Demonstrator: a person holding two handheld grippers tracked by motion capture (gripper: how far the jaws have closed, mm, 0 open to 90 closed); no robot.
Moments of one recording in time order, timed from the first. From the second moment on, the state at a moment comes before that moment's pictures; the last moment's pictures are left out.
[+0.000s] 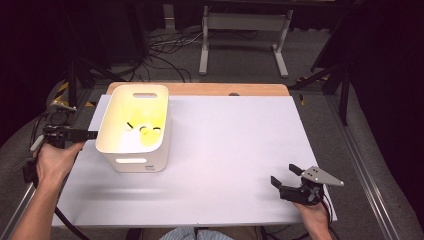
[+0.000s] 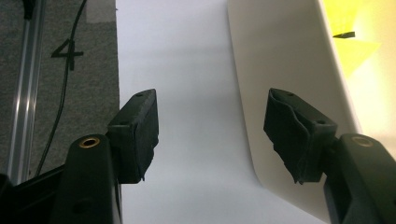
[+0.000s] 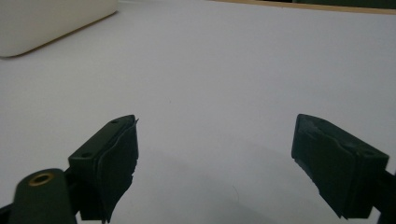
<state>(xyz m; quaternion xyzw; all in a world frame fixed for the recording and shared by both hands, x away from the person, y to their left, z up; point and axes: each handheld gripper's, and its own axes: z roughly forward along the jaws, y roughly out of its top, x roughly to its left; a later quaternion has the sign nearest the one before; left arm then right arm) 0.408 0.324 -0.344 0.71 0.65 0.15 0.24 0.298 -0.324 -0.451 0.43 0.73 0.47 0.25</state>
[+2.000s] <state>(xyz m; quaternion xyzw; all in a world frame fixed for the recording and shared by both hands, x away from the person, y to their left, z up) 0.382 0.331 -0.394 0.70 0.66 0.11 0.25 0.298 -0.324 -0.451 0.43 0.73 0.47 0.25</state>
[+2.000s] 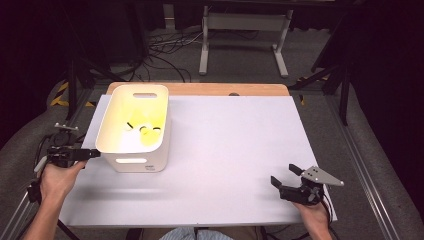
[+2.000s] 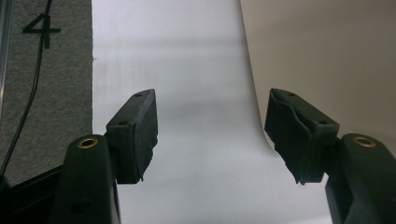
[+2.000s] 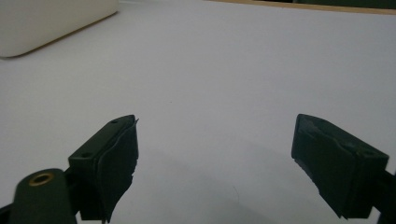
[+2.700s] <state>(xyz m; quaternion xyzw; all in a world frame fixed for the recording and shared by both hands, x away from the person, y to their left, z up) 0.373 0.326 -0.403 0.71 0.65 0.11 0.26 0.298 -0.324 -0.451 0.43 0.73 0.47 0.25</state>
